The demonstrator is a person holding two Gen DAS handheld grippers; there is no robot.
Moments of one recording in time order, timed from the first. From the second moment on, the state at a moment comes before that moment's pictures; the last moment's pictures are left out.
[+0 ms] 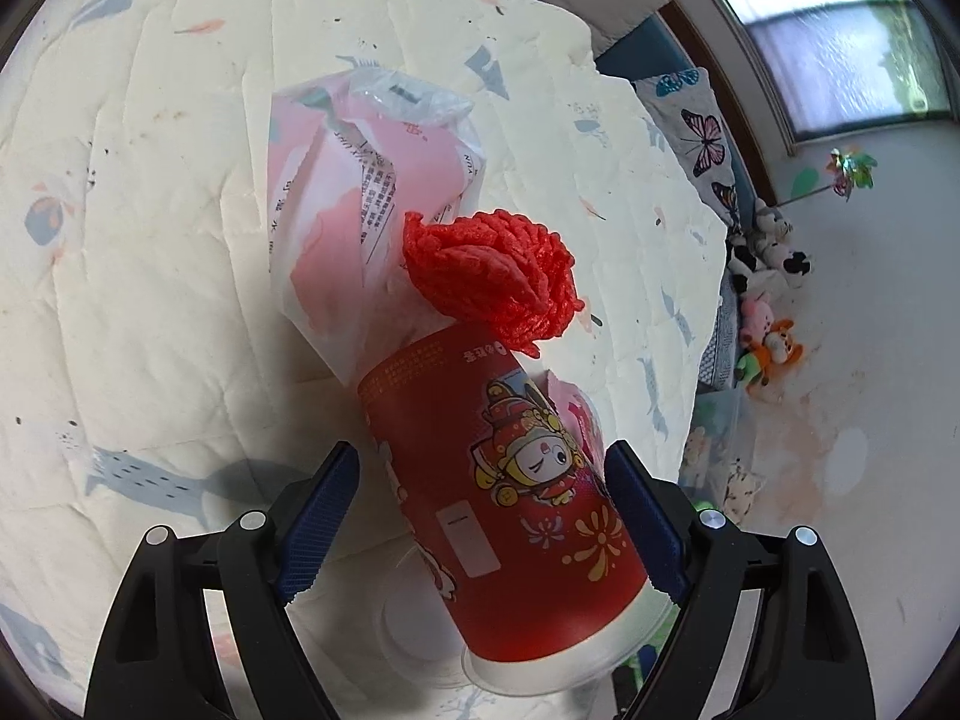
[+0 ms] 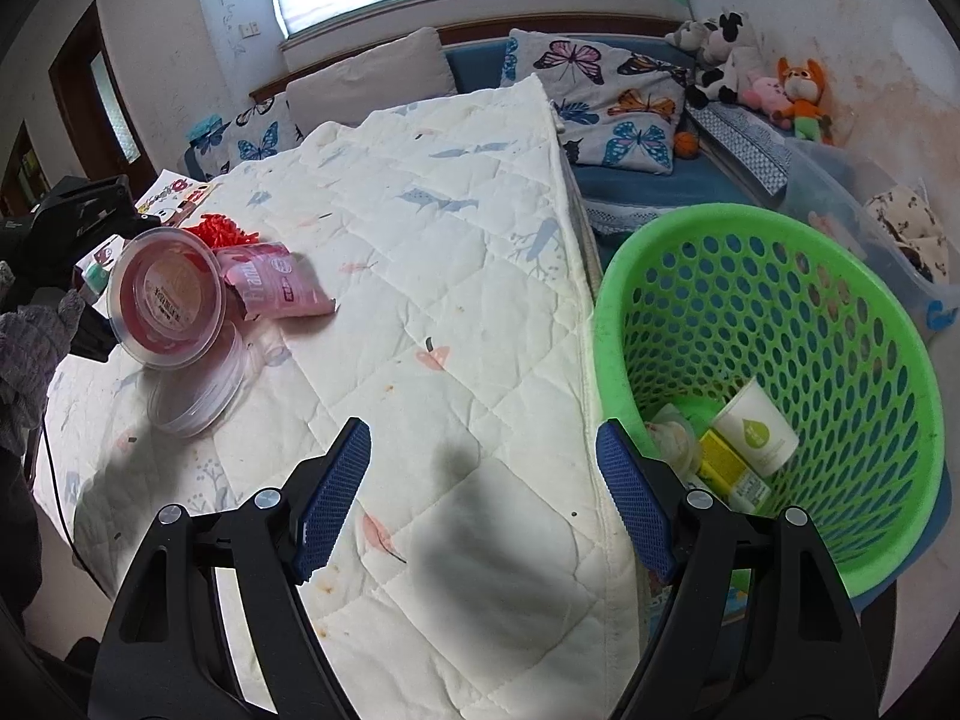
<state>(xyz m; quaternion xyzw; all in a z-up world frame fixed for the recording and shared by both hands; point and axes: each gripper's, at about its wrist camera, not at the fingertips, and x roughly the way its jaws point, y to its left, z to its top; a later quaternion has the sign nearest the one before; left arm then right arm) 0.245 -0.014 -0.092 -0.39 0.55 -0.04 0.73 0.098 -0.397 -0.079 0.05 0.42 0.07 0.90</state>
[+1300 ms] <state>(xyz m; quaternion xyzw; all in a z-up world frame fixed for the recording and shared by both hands) 0.185 -0.038 -0.017 -0.18 0.38 -0.13 0.90 0.087 -0.336 -0.075 0.03 0.40 0.12 0.91</state>
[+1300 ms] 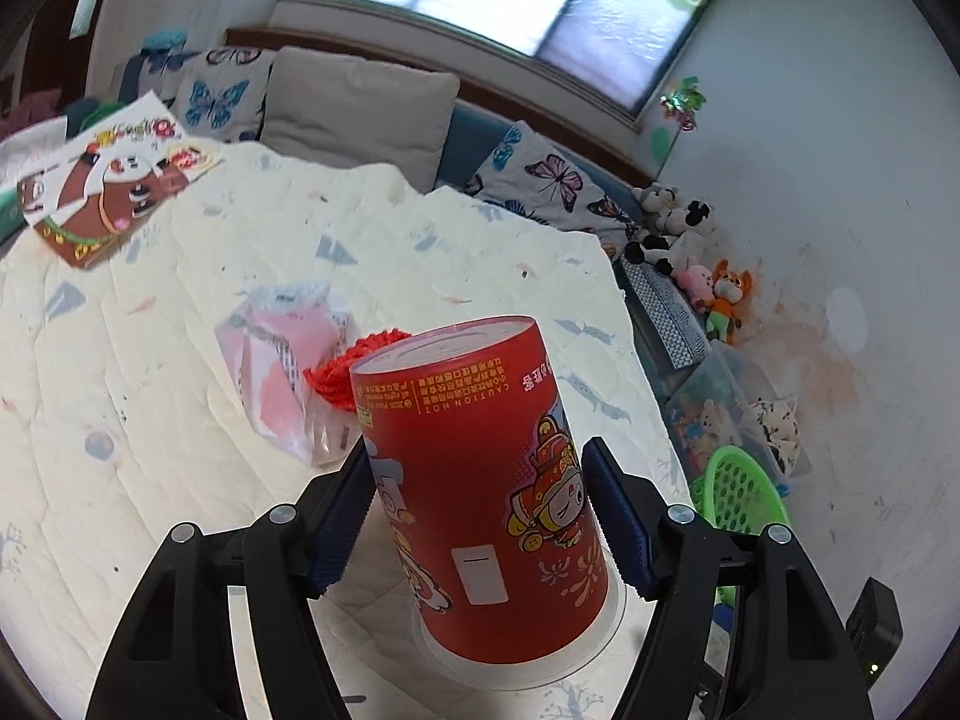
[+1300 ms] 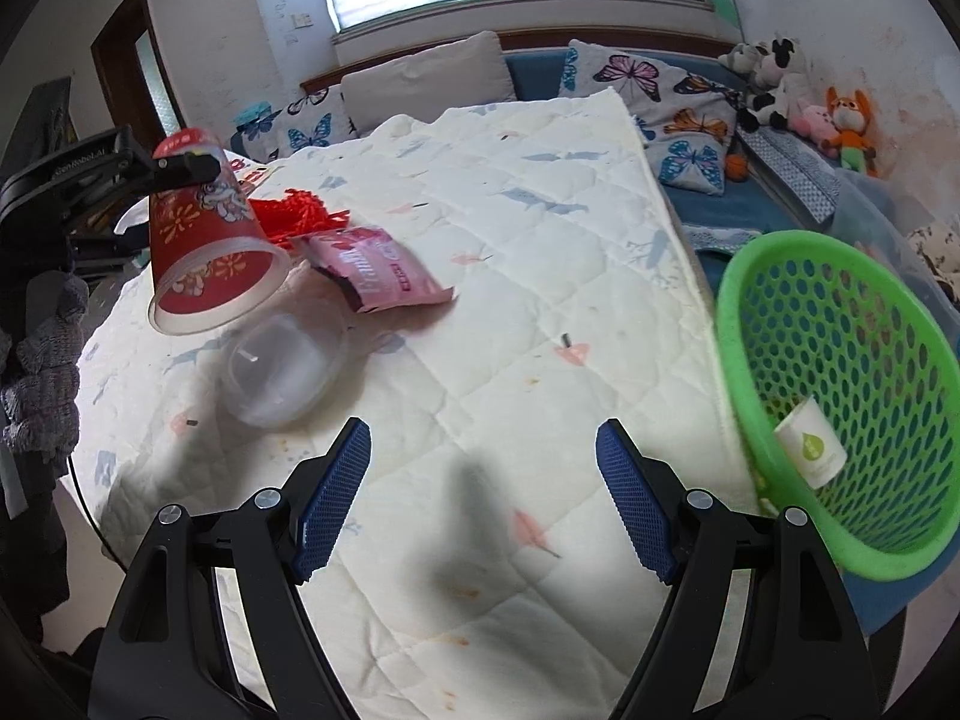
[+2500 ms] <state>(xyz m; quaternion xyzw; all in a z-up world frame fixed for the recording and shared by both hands) 0.162 0.003 0.020 -0.14 0.34 -0.13 0.92 0.140 -0.211 -0.085 -0.02 0.42 0.22 0.88</state>
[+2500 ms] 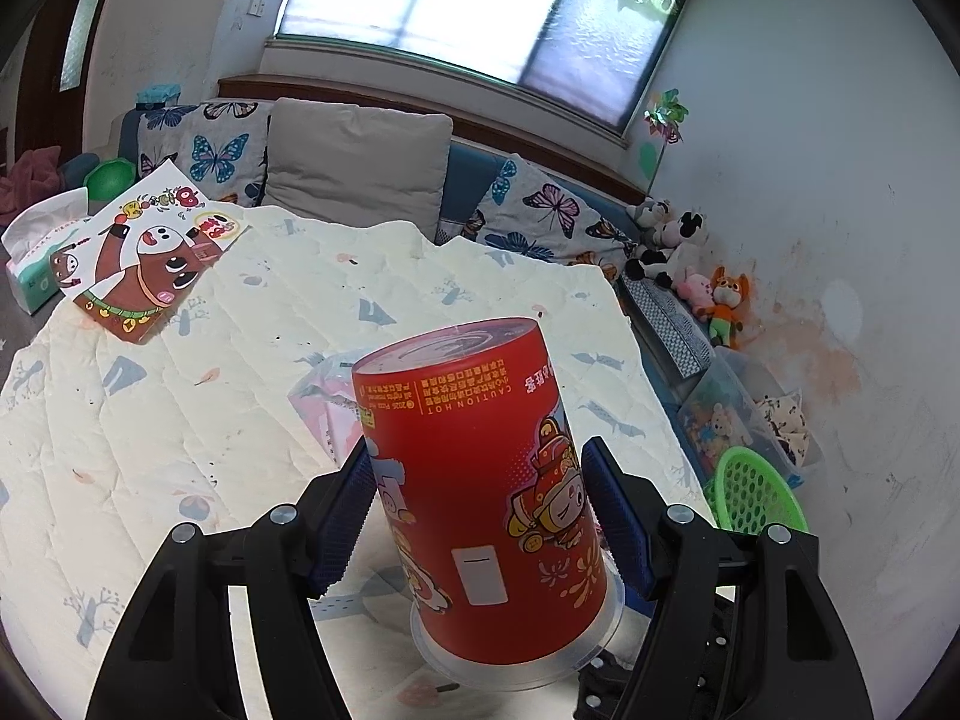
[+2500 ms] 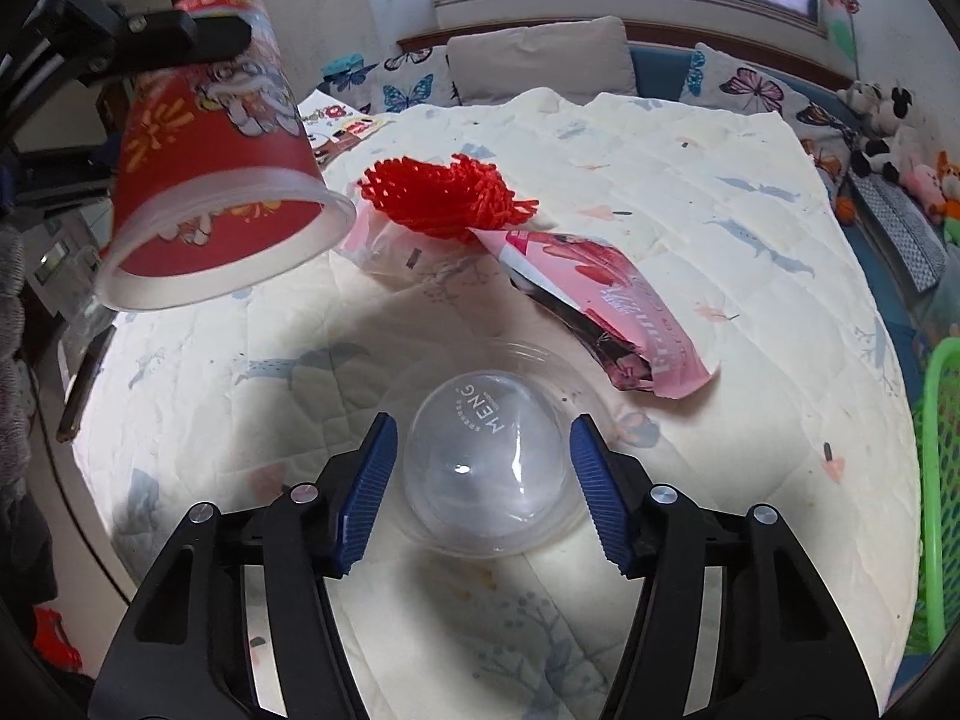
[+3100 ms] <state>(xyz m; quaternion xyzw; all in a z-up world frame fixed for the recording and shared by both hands) 0.160 -0.021 0.029 -0.12 0.34 -0.15 0.92 0.113 -0.247 -0.052 0.03 0.37 0.20 0.90</state>
